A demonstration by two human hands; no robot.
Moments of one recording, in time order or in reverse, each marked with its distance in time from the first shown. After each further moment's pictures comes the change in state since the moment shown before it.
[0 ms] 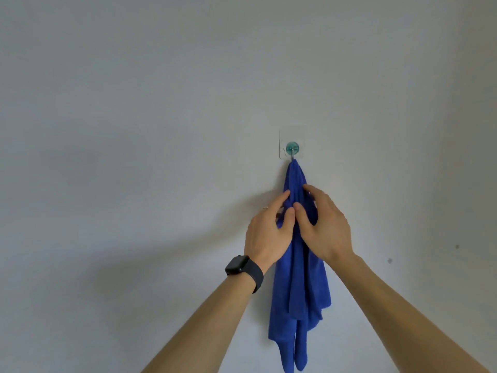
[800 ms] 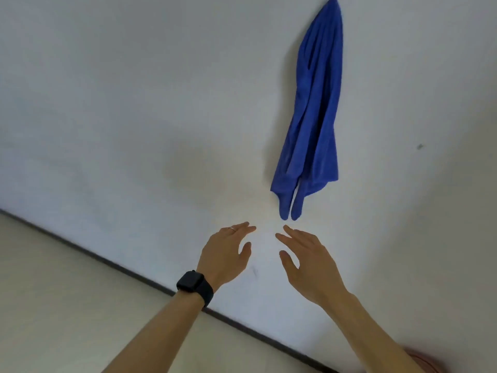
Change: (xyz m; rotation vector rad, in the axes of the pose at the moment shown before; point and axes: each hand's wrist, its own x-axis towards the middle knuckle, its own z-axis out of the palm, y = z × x) left_hand -0.301 -0.066 -0.003 0.620 -0.317 -0.465; right_hand -0.293 0.078 -0.008 -0.058 -0.737 -0.085
